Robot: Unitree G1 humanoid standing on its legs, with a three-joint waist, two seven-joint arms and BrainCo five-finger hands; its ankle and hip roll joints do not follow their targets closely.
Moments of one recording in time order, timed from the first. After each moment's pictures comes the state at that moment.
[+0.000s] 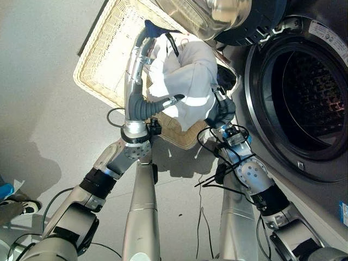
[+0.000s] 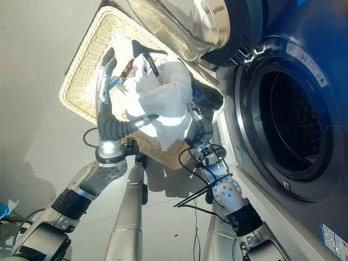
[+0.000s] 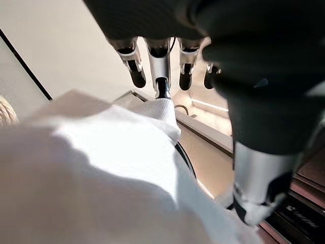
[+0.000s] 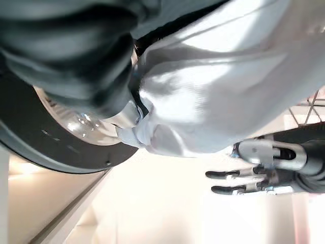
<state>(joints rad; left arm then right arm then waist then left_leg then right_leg) -0.65 0.50 -0.36 0.11 0.49 -0.56 0.93 -0.53 -0.26 0.32 -0.03 1.53 -0.08 0.38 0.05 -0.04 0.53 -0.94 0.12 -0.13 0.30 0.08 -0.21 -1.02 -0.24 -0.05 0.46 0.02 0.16</state>
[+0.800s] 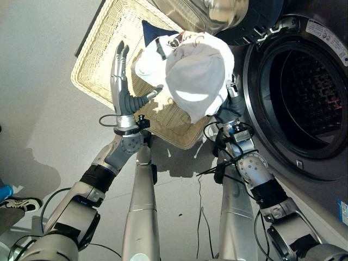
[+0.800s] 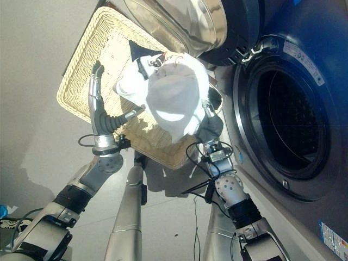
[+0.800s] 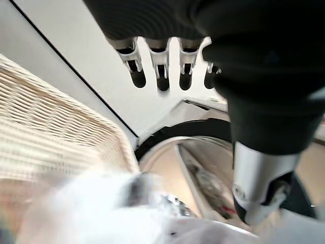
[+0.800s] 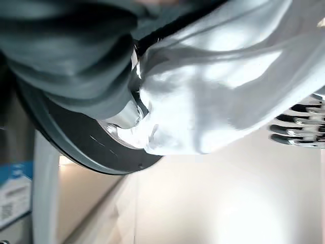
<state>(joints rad) -0.71 0.51 -0.36 0.46 0.33 -0.45 1.01 -0.58 -0.32 0.24 0.21 1.62 -0.14 0.54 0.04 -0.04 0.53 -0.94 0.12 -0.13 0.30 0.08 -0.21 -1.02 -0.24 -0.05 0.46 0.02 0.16</state>
